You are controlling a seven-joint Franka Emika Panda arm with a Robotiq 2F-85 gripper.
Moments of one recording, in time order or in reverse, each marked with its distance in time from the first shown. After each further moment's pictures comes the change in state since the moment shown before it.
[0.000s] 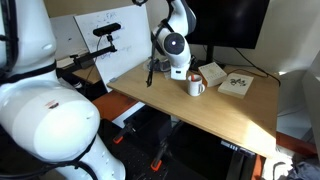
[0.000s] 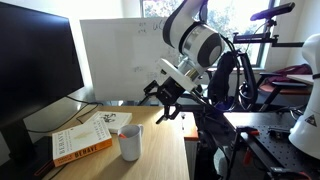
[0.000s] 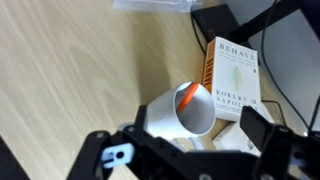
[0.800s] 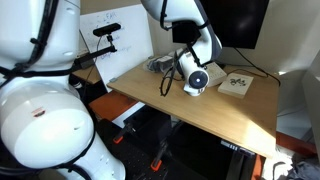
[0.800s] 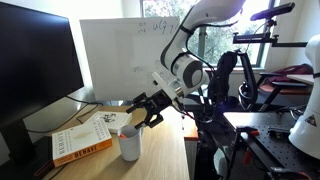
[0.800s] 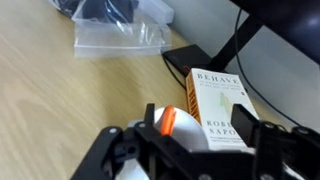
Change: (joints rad) arm -0.166 0.261 -0.025 0.118 0.077 -0.535 -0.023
